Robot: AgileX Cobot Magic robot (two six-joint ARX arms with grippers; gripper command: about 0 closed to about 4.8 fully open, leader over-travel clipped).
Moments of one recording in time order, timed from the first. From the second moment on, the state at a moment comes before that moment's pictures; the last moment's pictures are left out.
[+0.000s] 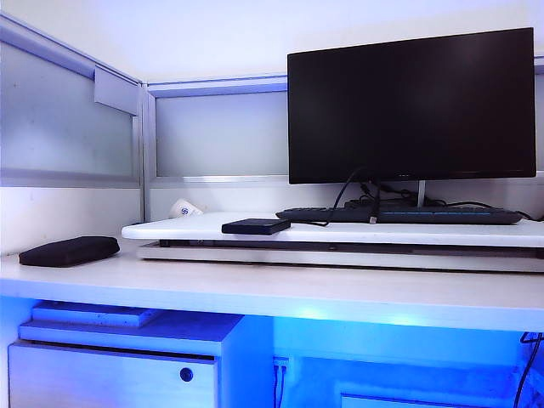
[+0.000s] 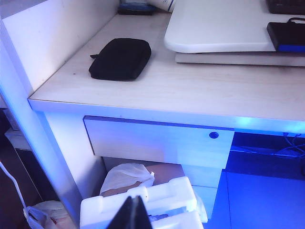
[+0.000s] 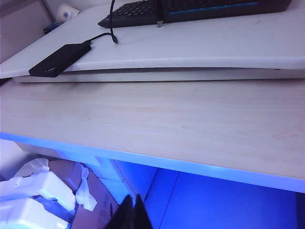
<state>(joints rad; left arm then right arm) 0.08 0.06 0.01 -0.15 0.11 0.05 -0.04 0.00 0.03 -0.21 -0.29 0.21</state>
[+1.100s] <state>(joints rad) 0.08 0.06 0.01 0.44 0.41 -0.76 -0.04 0.00 0.08 0.07 -0.31 0.52</state>
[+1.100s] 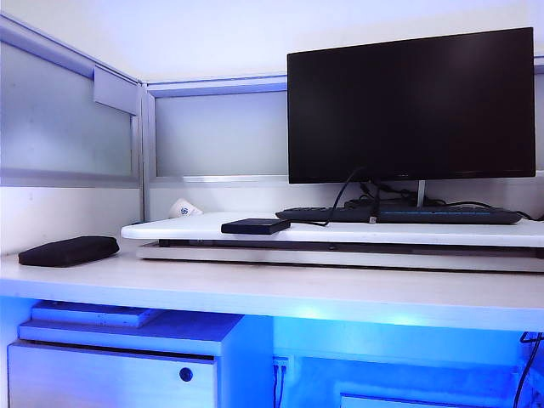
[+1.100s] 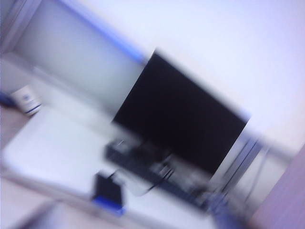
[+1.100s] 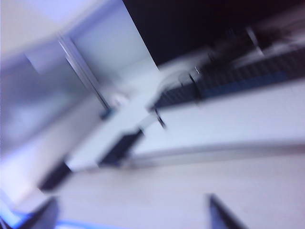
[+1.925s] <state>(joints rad) 0.08 0.09 0.15 0.53 0.32 -1.34 -0.04 0.13 0.36 0.09 -0.31 0.55</state>
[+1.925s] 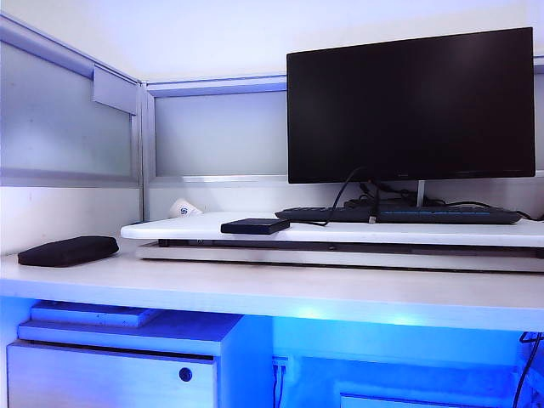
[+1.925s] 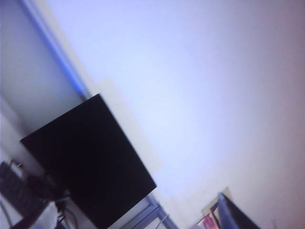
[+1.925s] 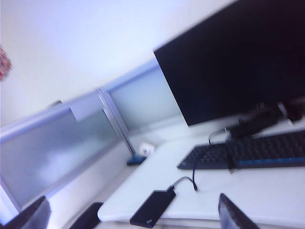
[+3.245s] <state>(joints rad) -0.24 1.63 0.60 1.10 0.53 -1.21 -0.04 0.80 0.58 0.40 -0.42 0.47</state>
